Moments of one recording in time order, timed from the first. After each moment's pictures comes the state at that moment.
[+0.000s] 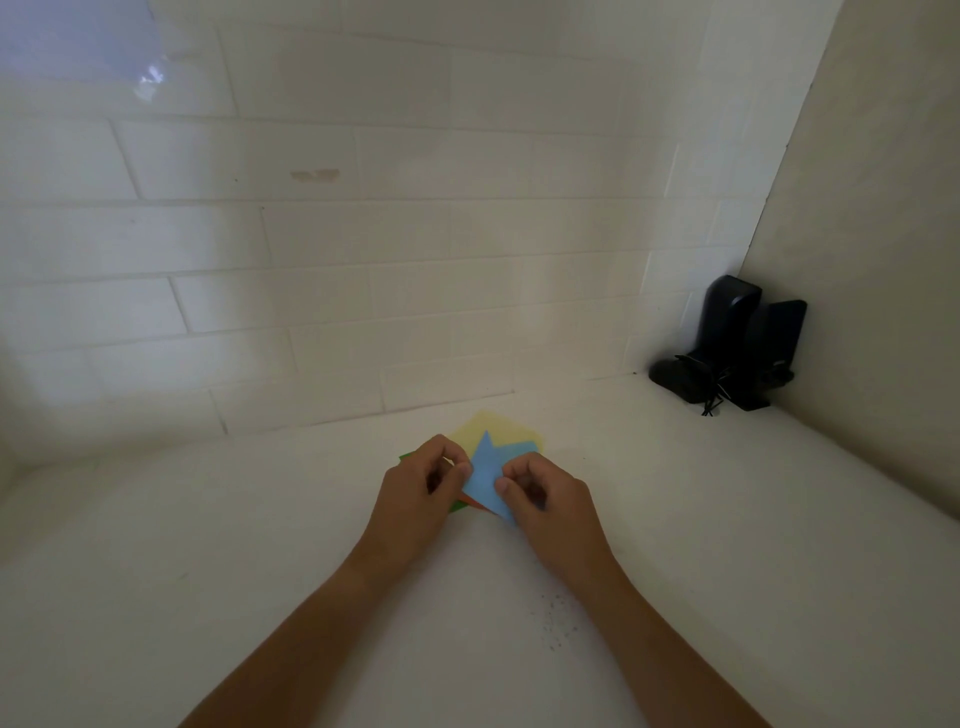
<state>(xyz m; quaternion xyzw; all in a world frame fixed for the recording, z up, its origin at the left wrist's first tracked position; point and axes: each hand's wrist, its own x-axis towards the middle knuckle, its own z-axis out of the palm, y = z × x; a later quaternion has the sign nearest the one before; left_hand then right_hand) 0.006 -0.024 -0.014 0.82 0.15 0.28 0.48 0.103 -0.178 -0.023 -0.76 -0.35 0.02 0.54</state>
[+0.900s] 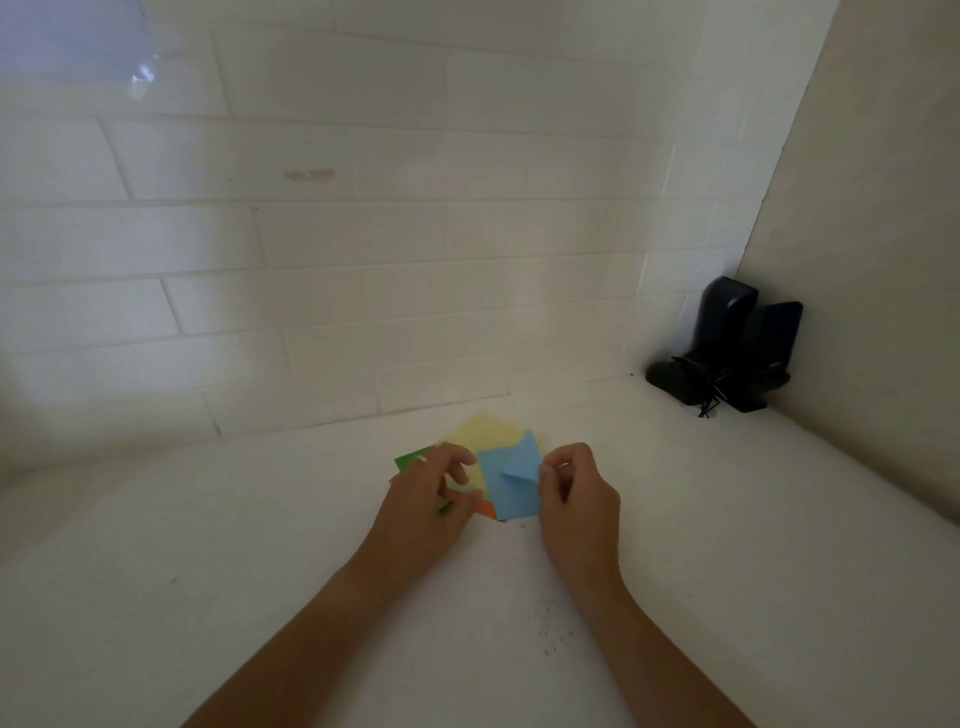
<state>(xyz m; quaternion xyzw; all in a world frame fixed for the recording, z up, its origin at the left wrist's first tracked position) 0.013 -0.019 -0.034 0.88 0.10 0.30 0.36 0.105 -0.182 -0.024 -0.80 -0.21 -0.10 0.55</state>
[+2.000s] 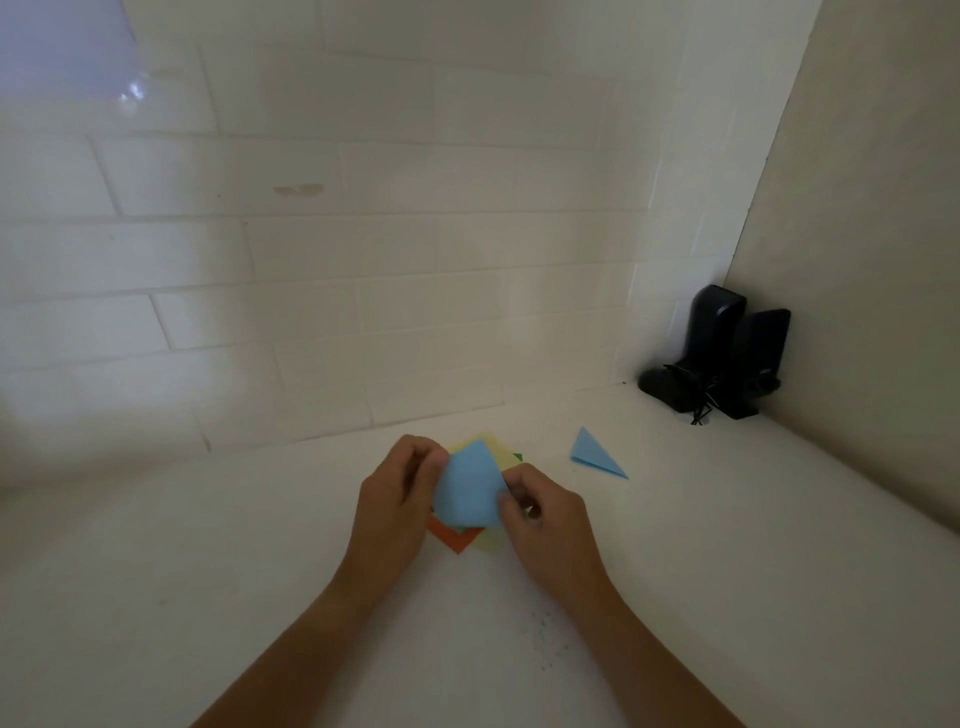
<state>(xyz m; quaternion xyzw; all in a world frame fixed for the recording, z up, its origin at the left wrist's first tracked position) 0.005 -0.025 -0.009 0.78 0.15 0.37 0.48 0.101 -0.182 -0.021 -0.77 -0.36 -0.03 0.53</state>
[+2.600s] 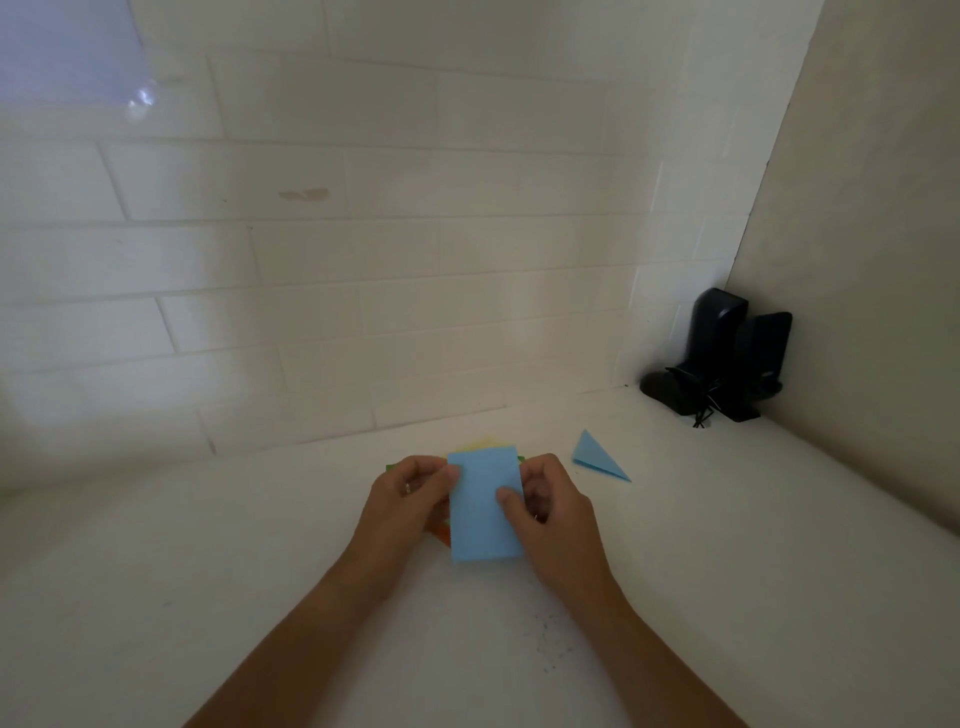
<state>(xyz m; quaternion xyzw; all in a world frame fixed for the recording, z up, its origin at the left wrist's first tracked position) 0.008 -0.025 -0.006 0.64 0.20 0.25 0.70 0.106 -0.180 -0.026 -0.75 -0.32 -0.01 0.58</state>
